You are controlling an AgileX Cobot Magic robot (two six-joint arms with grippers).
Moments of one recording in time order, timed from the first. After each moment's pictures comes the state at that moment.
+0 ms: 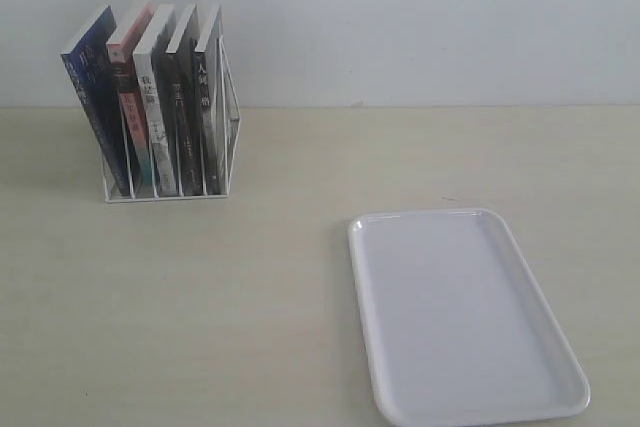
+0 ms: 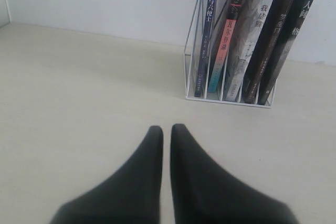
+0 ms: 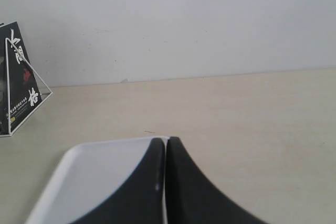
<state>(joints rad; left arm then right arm) 0.03 0.00 0.00 0.07 0.30 -0.20 0.19 0.01 0.00 -0.12 0.17 0.26</state>
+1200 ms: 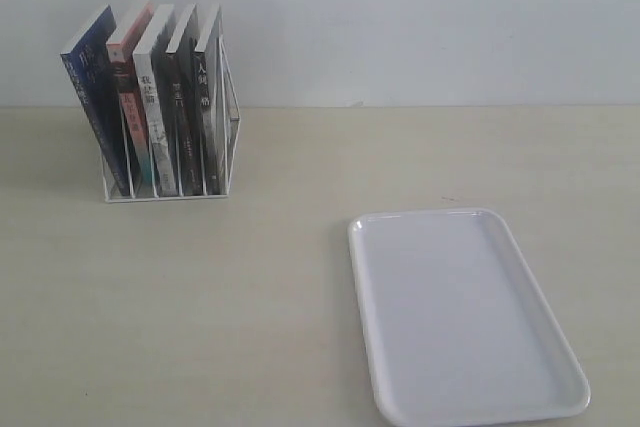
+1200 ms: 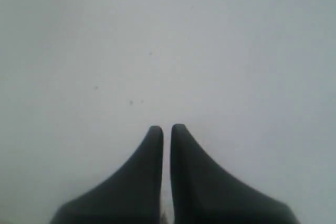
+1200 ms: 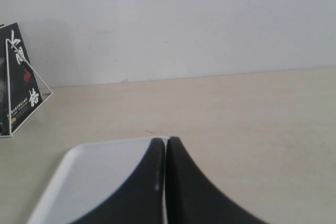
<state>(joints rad) 0.03 0.37 -0.65 0.02 0.05 -0.45 0.19 0.01 0.00 -0.12 0.17 0.26</state>
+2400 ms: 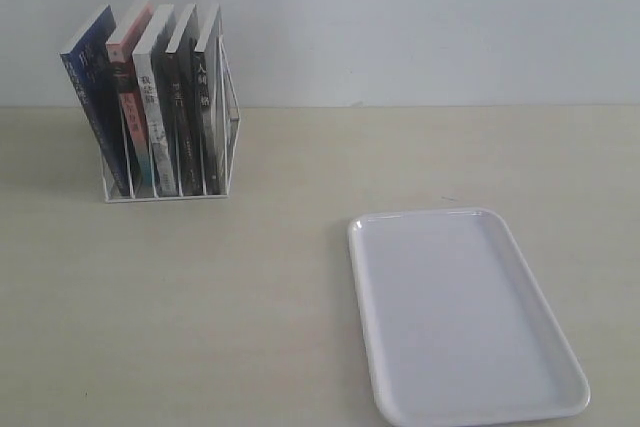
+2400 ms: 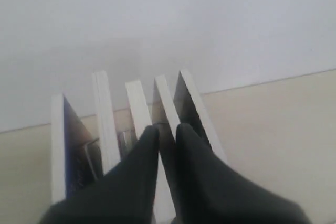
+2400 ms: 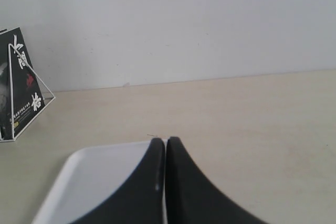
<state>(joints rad) -0.20 1.76 -1.77 -0.07 0.70 0.05 0.19 0.01 0.00 -0.11 0.16 0.27</state>
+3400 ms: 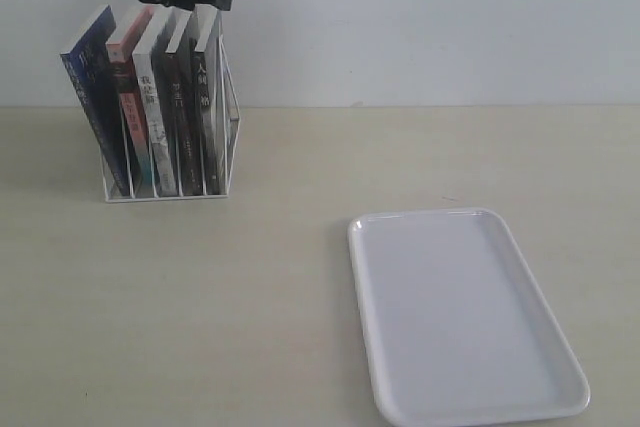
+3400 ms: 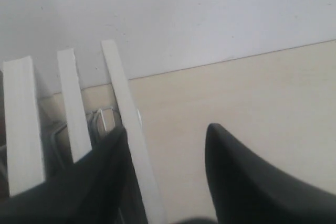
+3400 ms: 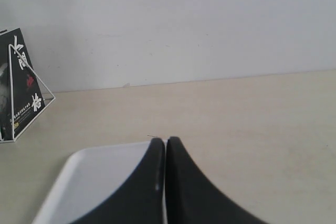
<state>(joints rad) -0.33 2.02 -1.89 -0.02 0.66 -0.09 0.19 0.01 0.00 -0.11 0.15 0.27</state>
